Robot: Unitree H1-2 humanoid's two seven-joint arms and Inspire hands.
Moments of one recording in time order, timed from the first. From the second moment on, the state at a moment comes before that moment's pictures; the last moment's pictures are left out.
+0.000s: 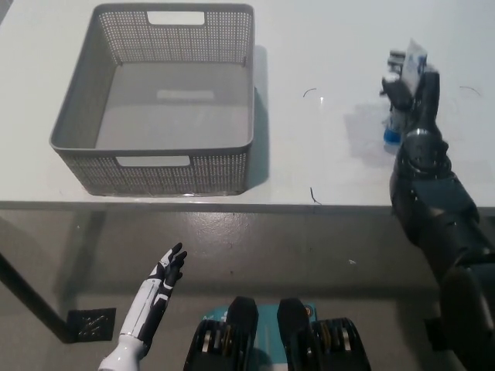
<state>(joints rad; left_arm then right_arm) -0.06 0.10 -0.07 0.24 0.12 -0.26 -0.03 -1.07 -0.10 -0.19 1.23 -0.02 -0.30 -0.38</state>
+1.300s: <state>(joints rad) -0.08 0.10 -0.11 0.25 0.14 -0.26 -0.05 -1.28 0.31 0.04 1.17 -0.08 -0.25 -0.41</state>
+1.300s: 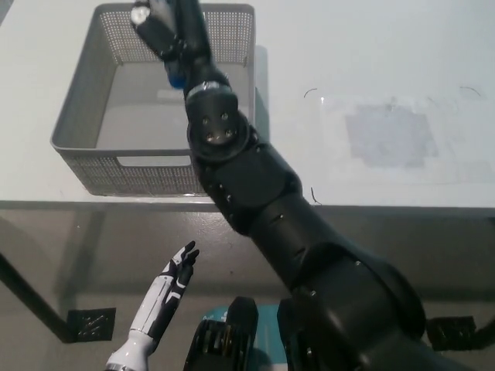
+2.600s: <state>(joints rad) -0.11 0.12 -0.12 0.24 0.16 -0.26 -0.07 -1.21 0.26 0.05 1.36 -0.08 -0.32 -0.28</state>
